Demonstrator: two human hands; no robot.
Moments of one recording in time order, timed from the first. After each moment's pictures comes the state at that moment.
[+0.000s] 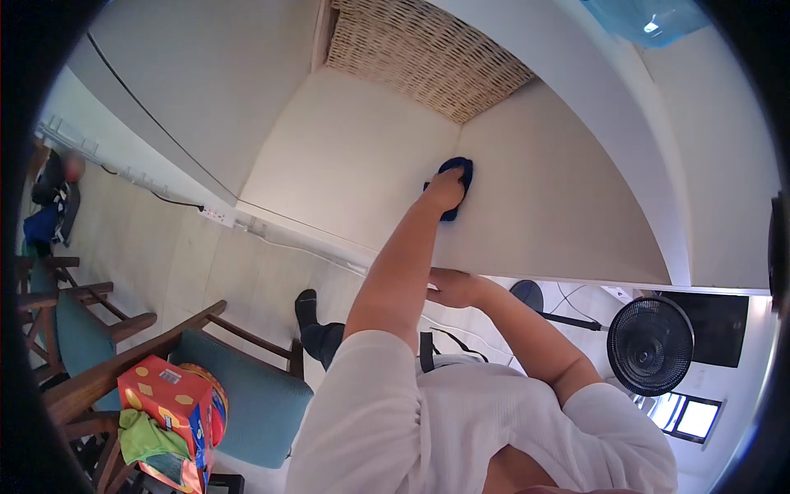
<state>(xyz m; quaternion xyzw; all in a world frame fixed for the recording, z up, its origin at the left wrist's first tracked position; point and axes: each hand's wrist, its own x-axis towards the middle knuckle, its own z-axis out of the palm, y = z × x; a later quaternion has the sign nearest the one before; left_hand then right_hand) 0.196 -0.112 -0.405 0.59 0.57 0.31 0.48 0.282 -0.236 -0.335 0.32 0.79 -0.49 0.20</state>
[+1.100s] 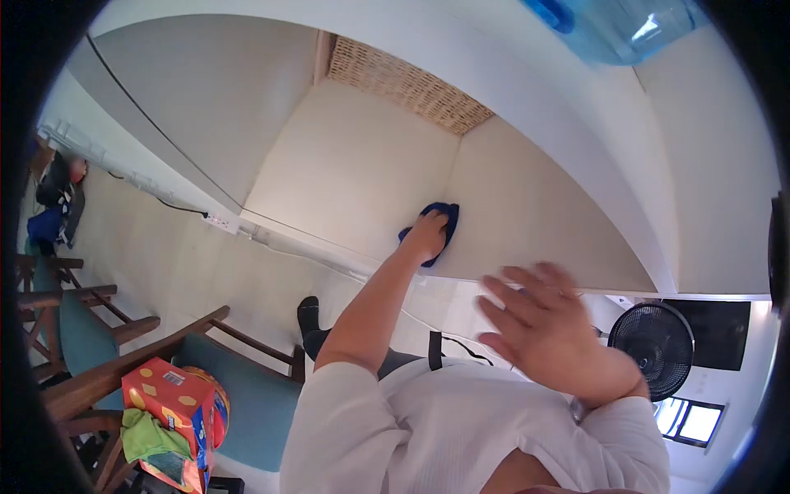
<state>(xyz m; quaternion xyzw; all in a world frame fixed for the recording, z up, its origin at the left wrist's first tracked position) 0.186 -0.174 -0.438 0.67 0.53 0.24 0.45 0.255 -0.281 -0.108 0.29 0.95 0.04 0.10</state>
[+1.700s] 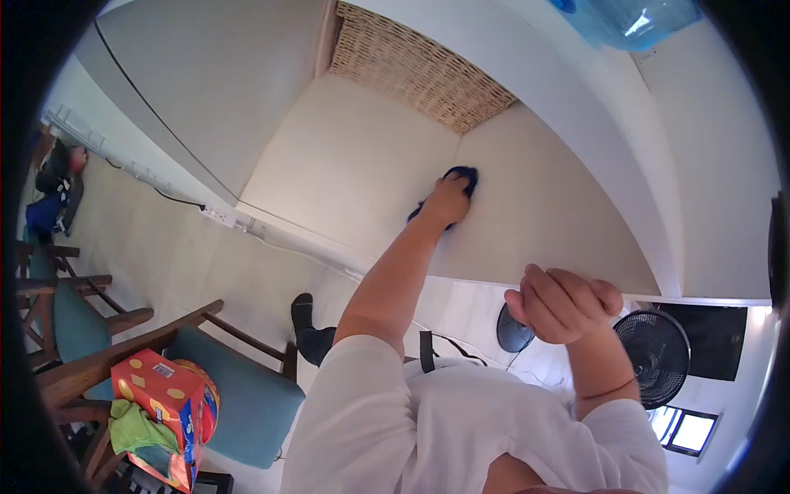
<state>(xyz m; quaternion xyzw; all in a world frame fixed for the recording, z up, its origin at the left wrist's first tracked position) 0.200 -0.118 -0.391 0.66 0.54 0.33 0.40 0.292 -0.244 -0.146 0.14 0.88 0.41 -0.17</state>
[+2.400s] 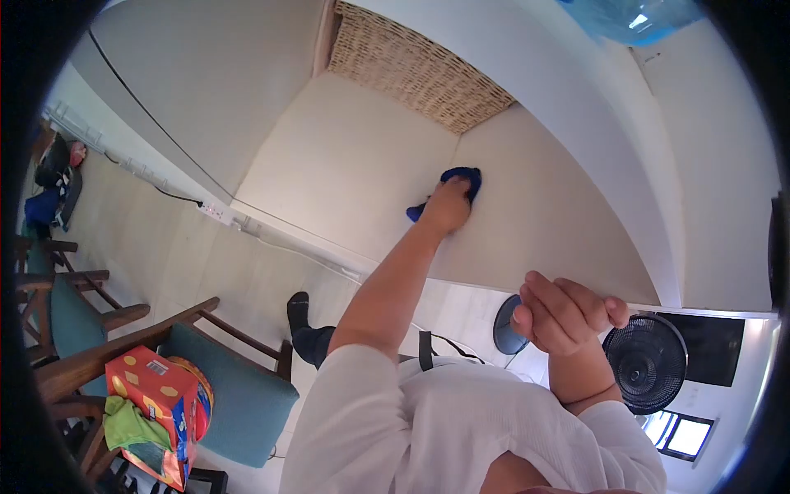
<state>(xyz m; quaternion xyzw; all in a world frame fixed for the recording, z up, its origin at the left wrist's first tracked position) 0.201 -0.125 -0.377 0.63 0.55 0.33 0.43 0.294 -0.245 -0.152 0.17 0.86 0.40 -0.25</state>
